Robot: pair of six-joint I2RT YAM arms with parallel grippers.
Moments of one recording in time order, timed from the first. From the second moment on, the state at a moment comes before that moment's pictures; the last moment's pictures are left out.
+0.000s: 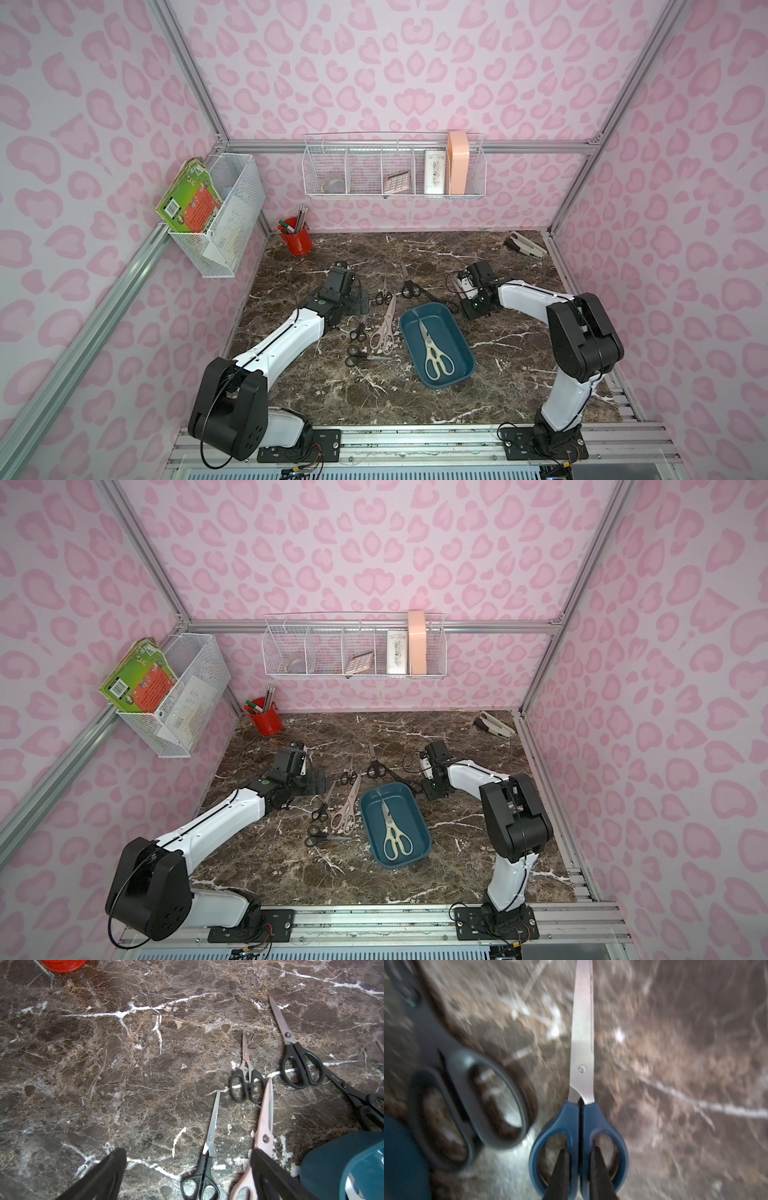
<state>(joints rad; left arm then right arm) -0.37 1.39 0.91 -0.39 -0.19 -0.34 0.37 1.81 1.12 -0.53 0.04 -0.06</state>
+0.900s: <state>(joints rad) -0.35 1.34 0.90 -0.39 -0.23 -0.39 1.09 1.52 1.01 -0.79 0.20 0.58</state>
